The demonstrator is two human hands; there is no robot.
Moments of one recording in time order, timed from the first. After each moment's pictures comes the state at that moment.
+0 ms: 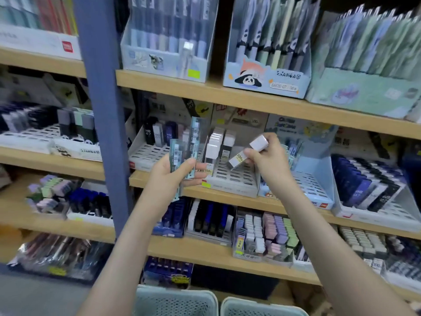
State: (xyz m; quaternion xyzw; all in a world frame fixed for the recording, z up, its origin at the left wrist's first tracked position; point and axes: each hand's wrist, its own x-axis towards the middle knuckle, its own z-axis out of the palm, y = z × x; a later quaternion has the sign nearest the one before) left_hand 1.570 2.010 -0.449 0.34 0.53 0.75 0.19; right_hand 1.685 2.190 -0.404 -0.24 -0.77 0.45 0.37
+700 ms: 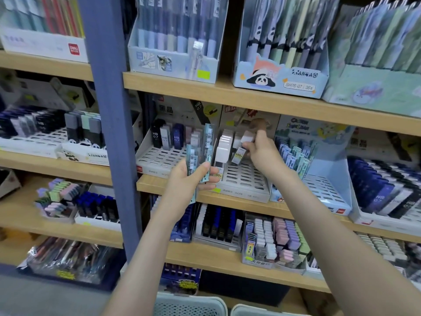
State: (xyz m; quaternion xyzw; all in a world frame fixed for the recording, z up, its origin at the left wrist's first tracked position) left_hand 1.562 2.029 -0.459 0.31 0.52 0.77 0.22; right_hand 1.626 2.215 -0.400 -0.31 -0.88 0.28 0.24
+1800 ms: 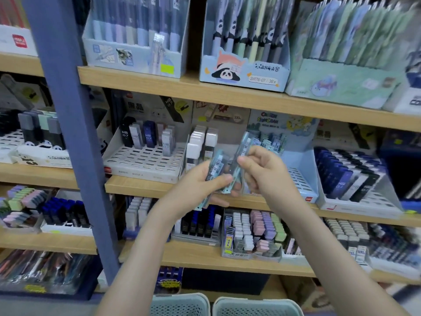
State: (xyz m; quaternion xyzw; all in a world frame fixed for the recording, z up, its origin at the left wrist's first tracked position) left_hand 1.608 2.054 -0.436 0.48 0.53 0.61 0.34; right_hand 1.724 2.168 -0.409 -0.18 -0.76 0.53 0.32
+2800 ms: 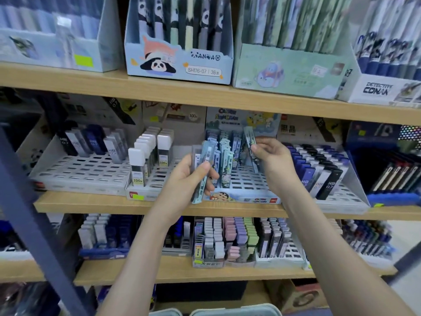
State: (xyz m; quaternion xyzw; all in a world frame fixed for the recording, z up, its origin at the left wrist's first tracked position) left_hand 1.641 2.141 -0.450 0.43 0.50 0.70 0.28; right_hand 1.760 2.313 -0.425 -0.29 -0.66 0.54 0.43
